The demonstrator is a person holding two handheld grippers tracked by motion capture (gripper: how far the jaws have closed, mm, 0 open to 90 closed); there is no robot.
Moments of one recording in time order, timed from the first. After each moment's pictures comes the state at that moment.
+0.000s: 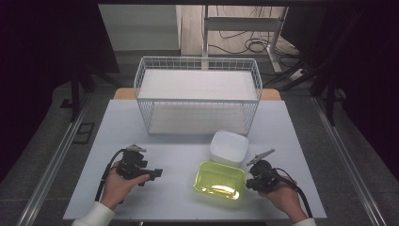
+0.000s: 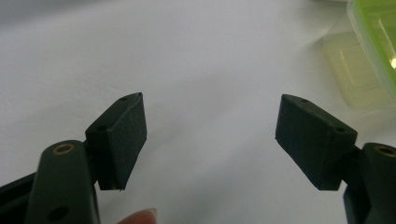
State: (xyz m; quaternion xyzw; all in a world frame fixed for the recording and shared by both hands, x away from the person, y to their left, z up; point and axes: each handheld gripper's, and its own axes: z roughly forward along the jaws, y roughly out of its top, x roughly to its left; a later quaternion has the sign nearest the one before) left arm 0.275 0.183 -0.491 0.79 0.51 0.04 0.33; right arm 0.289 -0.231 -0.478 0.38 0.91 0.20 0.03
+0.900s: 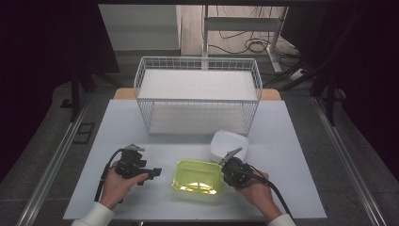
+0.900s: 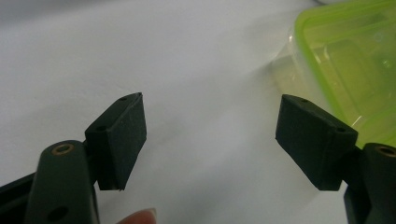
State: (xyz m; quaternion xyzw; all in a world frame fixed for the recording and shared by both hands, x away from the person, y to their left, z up) left arm 0.277 0.188 -0.494 0.78 0.52 0.03 0.34; right arm 0.296 -0.155 -0.486 0.32 0.93 0.18 0.09
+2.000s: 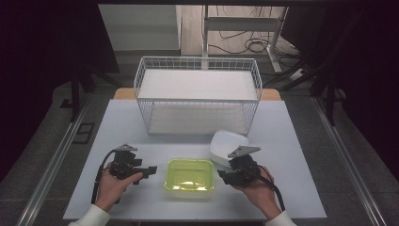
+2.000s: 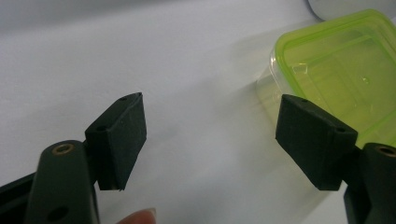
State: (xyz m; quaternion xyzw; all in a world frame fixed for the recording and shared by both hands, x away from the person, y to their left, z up) left arm 0.273 0.204 -0.497 0.76 0.53 0.04 0.36; right arm 0.284 -0.172 -0.456 0.38 0.86 0.32 0.12
